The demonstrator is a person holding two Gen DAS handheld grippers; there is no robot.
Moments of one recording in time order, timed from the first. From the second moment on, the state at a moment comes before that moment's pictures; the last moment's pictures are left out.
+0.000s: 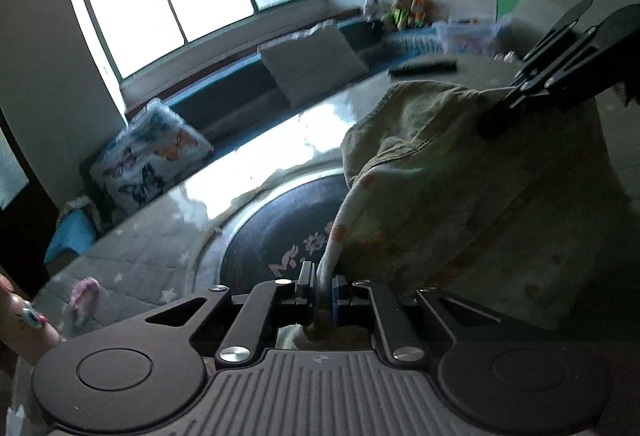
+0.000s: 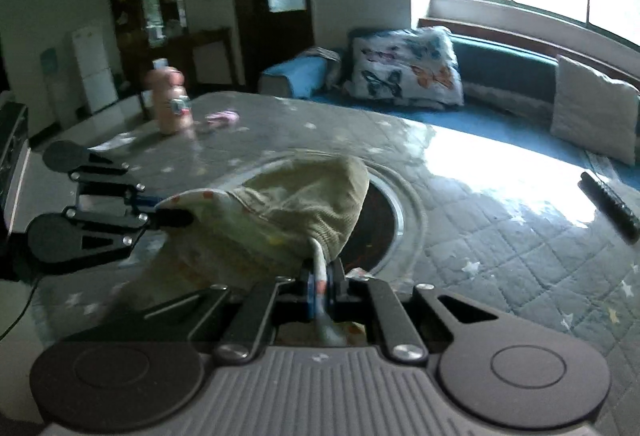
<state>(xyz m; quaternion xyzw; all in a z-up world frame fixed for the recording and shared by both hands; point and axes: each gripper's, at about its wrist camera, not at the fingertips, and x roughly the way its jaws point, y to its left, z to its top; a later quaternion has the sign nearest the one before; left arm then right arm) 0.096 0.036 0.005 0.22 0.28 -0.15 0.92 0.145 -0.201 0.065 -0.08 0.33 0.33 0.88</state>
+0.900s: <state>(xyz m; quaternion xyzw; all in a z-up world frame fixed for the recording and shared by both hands) 0.136 0.065 -0.019 0.16 0.33 -0.06 0.93 0.151 -0.260 -0.010 0.03 0.37 0.20 0.91</state>
